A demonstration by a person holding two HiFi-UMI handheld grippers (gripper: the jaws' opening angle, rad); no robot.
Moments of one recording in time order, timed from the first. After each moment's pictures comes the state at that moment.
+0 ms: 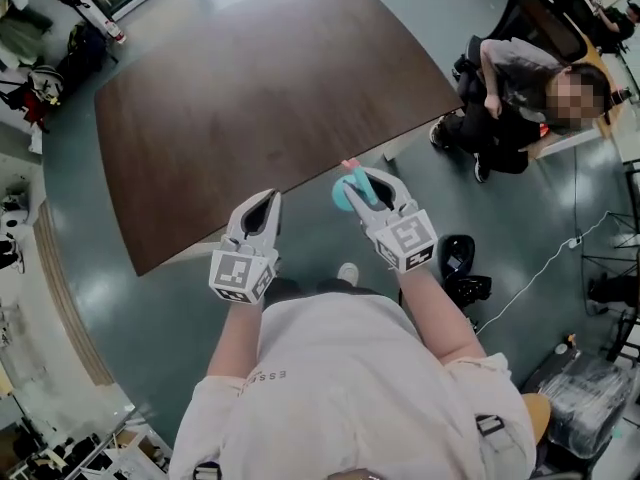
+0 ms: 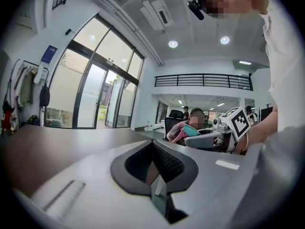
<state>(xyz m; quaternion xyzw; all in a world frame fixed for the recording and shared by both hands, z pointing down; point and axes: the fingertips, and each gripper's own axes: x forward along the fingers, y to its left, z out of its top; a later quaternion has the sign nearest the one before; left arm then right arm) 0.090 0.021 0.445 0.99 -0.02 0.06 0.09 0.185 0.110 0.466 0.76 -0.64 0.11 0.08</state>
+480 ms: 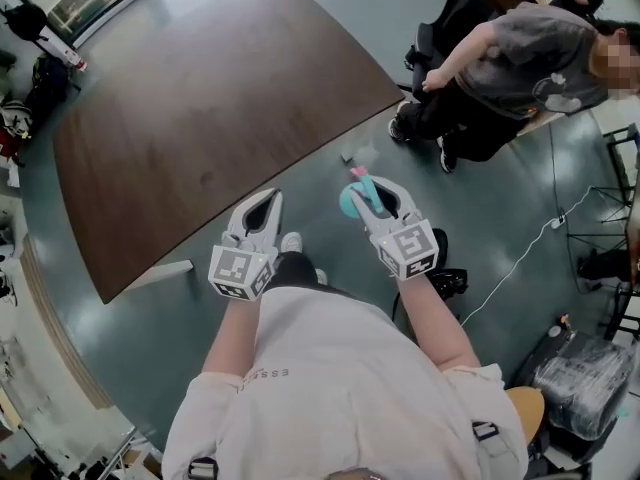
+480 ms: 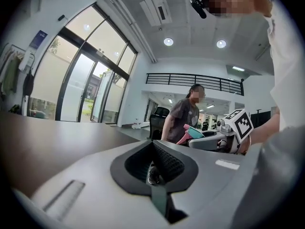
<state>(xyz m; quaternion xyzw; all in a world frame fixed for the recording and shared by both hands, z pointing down) 0.207 0.135 0.458 0.99 0.05 0.07 0.11 0.287 0.253 0.481 0.81 -0.56 0.13 0.10</state>
